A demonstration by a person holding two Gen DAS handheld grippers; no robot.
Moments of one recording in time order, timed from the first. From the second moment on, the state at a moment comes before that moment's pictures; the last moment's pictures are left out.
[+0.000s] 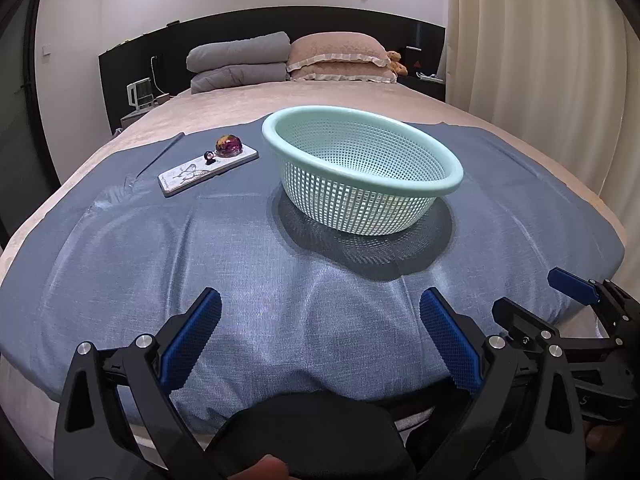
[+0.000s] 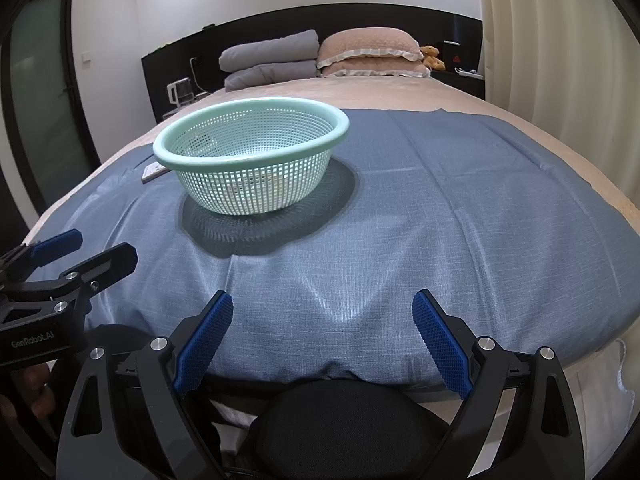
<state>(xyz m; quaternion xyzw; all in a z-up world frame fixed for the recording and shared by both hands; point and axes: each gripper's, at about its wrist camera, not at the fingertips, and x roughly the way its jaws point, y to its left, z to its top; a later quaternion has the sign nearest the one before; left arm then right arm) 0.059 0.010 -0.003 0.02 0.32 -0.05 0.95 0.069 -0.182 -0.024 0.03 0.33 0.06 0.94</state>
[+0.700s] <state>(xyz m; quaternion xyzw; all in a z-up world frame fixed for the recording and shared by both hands) 0.051 0.005 0.001 0.04 0.31 -0.03 0.95 0.067 -0.183 -0.021 0.02 0.33 0.05 0.94</state>
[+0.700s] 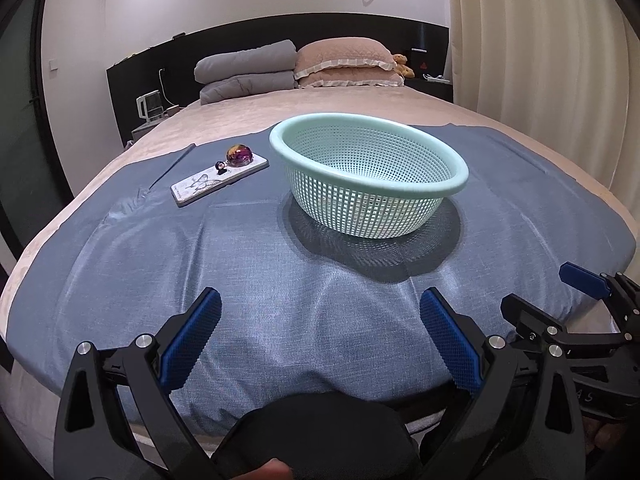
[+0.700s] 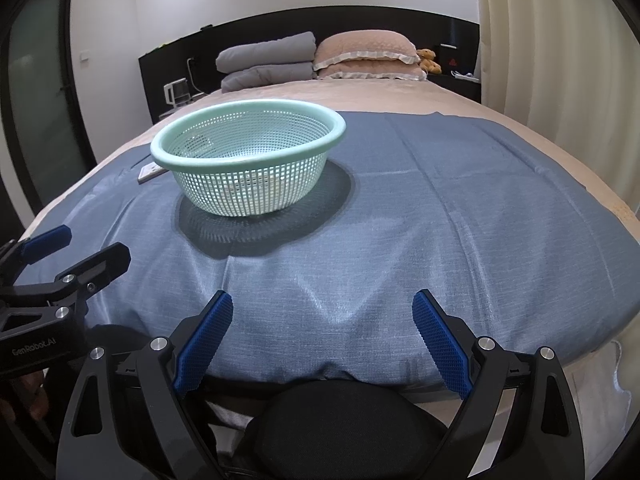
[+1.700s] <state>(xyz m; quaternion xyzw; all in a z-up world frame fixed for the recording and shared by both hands) 0.053 0.014 -0.002 0.03 0.32 -0.02 0.95 0.067 -0.183 -0.022 0.02 0.33 0.05 0.94</state>
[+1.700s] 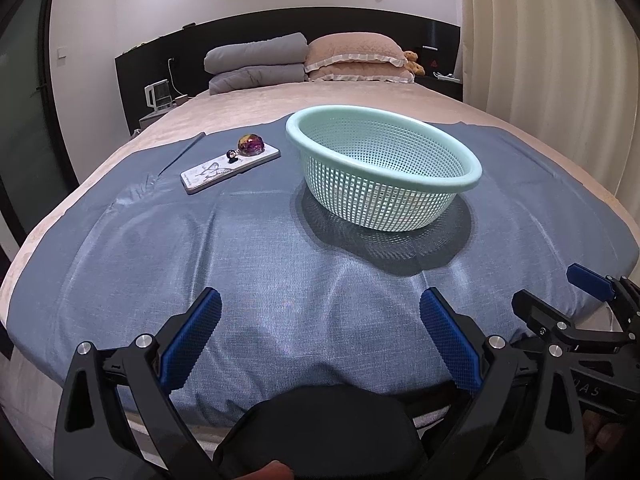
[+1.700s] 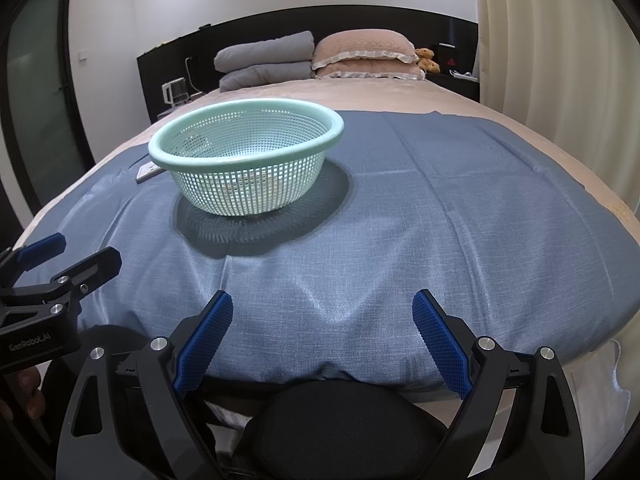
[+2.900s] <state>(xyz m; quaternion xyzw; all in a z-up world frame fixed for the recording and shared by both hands) 0.040 0.021 0.005 0.02 0.28 0.01 0.96 0.068 -0.180 -0.024 0.02 0.33 0.05 0.94</state>
